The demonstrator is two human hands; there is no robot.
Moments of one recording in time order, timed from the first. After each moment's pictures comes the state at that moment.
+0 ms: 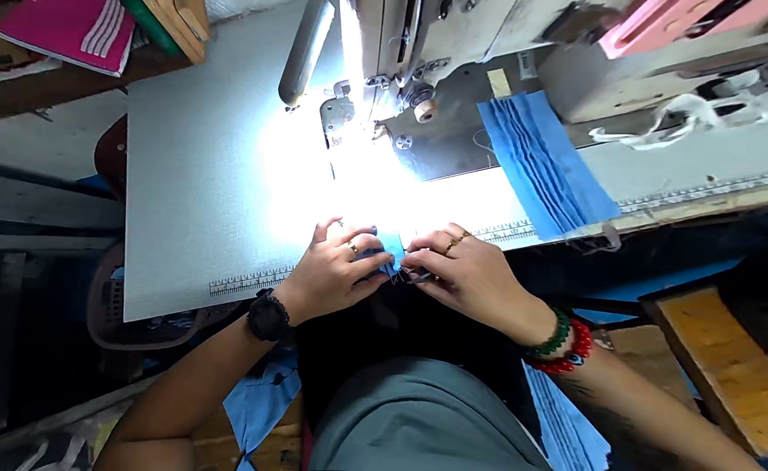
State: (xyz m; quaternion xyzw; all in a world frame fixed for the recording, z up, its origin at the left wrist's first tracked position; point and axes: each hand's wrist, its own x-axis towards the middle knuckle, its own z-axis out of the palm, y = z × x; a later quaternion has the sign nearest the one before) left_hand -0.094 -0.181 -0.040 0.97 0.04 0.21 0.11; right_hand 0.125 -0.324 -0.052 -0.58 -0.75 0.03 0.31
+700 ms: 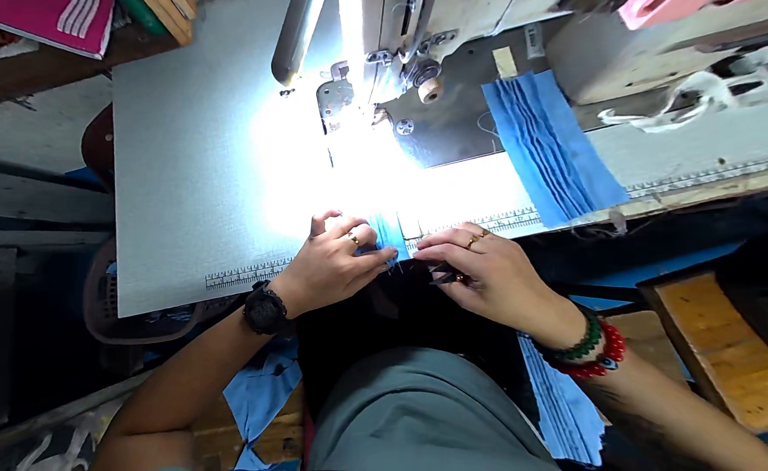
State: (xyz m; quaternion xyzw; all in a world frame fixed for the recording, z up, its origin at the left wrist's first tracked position) left_hand -0.097 -0.180 -0.037 0.98 0.03 0.19 0.10; right_hand 0.133 -0.341 -0.050 -0.58 -0.74 0.08 0.34
